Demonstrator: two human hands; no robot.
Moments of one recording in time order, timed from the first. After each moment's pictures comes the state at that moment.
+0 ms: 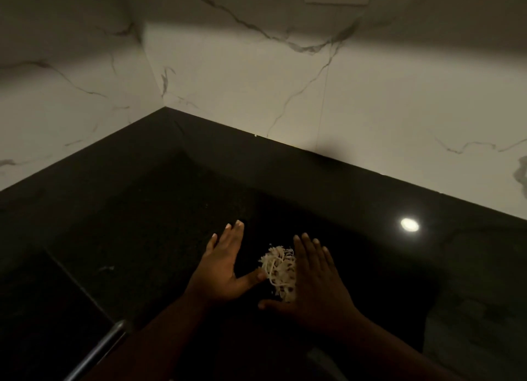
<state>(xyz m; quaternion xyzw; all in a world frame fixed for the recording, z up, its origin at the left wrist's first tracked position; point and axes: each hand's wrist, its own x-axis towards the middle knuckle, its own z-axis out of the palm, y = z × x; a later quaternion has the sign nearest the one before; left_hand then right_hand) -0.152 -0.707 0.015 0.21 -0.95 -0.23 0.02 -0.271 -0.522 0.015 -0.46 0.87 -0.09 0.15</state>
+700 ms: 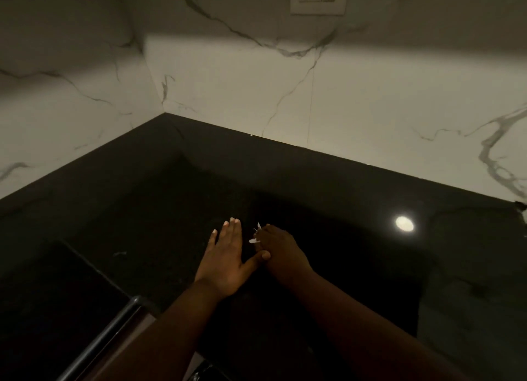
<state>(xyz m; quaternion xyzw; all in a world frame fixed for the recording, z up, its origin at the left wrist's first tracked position) -0.137 -0.680 0.014 0.25 -0.96 -0.13 0.00 -0.252 -0.573 0.019 -0.54 0.82 -0.18 0.12</state>
